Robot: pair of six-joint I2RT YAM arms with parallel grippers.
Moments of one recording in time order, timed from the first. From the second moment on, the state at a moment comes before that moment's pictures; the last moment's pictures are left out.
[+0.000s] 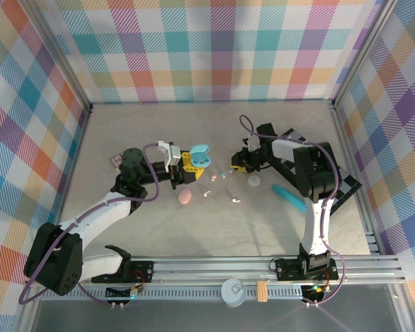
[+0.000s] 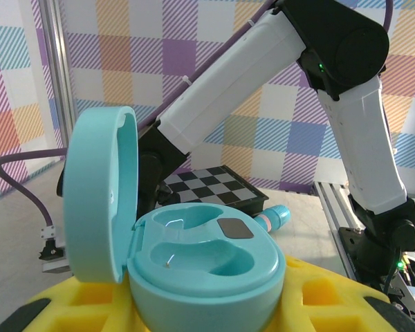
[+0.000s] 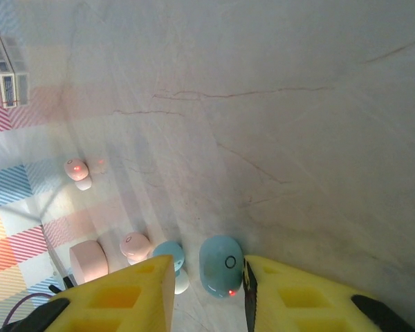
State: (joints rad) left arm -0.42 1.21 0.62 0.65 0.95 -0.08; right arm 0.27 2.10 1.33 -0.44 -0.79 0.41
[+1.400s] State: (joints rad) left arm -0.42 1.20 0.62 0.62 0.95 -0.06; right arm 0.35 2.06 1.43 -0.64 -0.51 0.38
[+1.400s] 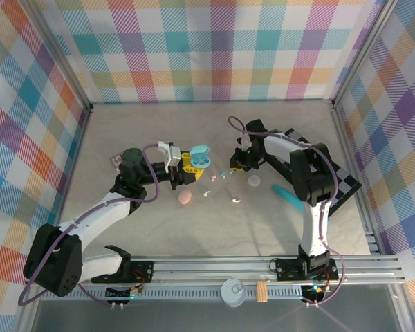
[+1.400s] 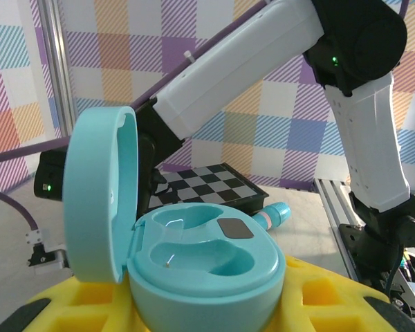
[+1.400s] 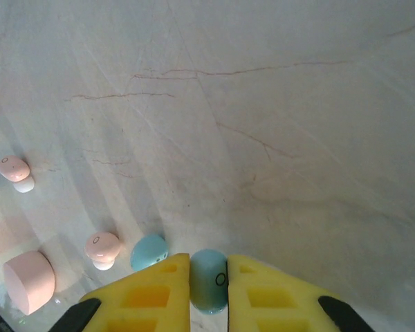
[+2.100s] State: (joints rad) left arm -0.41 1.20 0.62 0.59 0.93 -0.02; right arm 0.40 1.89 1.41 -0.84 -0.14 0.47
